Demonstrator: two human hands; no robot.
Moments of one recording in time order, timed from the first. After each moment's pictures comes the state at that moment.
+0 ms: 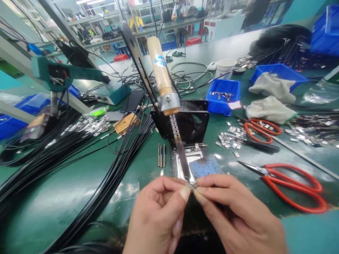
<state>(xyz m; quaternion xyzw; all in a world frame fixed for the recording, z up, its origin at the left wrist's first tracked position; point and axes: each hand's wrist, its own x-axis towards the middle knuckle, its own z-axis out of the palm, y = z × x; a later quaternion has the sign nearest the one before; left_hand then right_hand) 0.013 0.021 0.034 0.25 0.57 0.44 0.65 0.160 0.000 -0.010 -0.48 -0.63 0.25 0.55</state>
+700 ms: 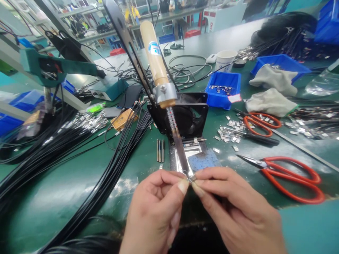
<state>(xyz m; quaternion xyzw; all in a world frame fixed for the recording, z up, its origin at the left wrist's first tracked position) 0.007 0.020 0.031 0.25 0.56 0.43 0.66 0.156 0.003 -0.006 -0.48 -0.60 0.26 0.59</state>
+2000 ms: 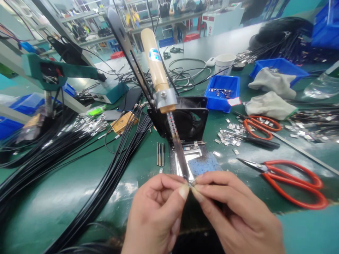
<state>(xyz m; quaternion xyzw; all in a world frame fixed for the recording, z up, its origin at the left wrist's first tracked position) 0.006 0.022 0.028 0.27 0.55 0.44 0.66 0.154 0.006 -0.007 -0.47 -0.61 0.25 0.58</state>
